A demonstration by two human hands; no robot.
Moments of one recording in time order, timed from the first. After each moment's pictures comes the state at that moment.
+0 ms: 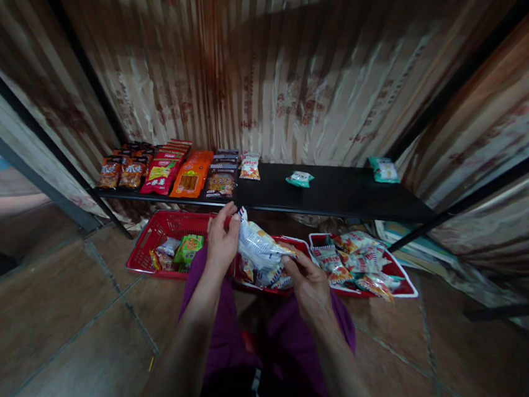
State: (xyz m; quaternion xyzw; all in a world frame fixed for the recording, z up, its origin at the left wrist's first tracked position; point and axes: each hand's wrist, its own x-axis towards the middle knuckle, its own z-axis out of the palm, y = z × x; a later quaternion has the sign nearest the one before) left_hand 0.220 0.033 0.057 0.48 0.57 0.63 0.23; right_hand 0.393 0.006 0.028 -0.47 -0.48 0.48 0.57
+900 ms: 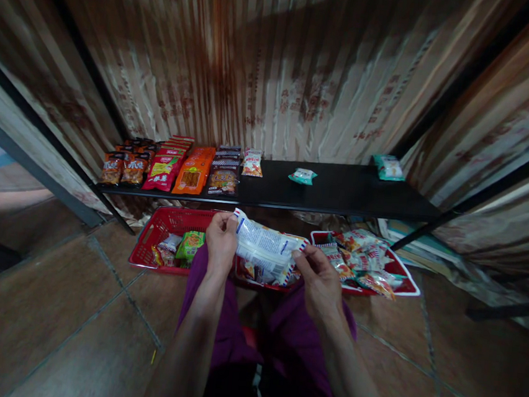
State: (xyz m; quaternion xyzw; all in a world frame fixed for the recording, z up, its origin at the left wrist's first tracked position) left_hand 0.223 0.037 0.045 0.34 0.56 0.69 0.31; right_hand 0.396 0.005 0.035 -0.47 -0.38 0.49 0.62
